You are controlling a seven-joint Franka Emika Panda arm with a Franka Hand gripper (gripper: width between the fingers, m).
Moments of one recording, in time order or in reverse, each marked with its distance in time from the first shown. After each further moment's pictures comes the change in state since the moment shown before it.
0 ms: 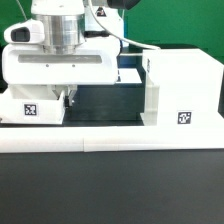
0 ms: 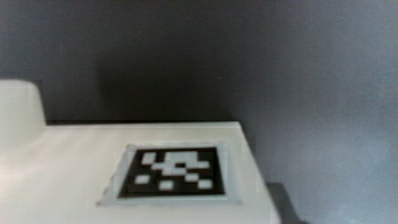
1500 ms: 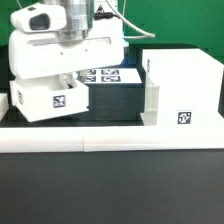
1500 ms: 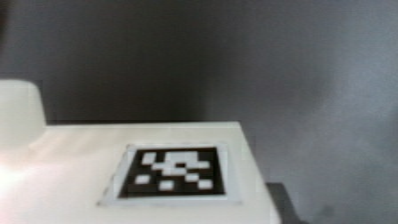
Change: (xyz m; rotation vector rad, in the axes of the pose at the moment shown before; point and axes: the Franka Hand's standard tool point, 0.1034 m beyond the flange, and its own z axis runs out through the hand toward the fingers) arm 0.009 -0.021 -0.026 0.008 -0.020 -0.537
